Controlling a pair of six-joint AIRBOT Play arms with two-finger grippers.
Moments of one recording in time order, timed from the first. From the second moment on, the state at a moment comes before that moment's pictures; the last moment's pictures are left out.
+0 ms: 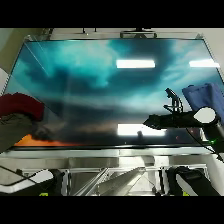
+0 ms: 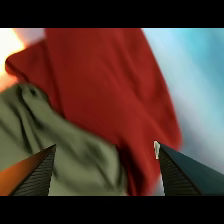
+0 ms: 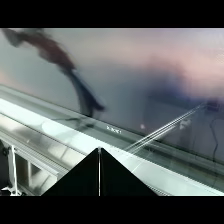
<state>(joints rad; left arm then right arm) 0.85 -1.41 1.36 1.22 -1.03 -1.42 0.10 -0.85 0.72 -0.82 1.21 1.48</state>
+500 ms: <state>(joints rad) 0.84 -1.96 1.74 1.14 -1.10 -1.33 0.10 -0.85 0.72 -0.82 1.21 1.48</state>
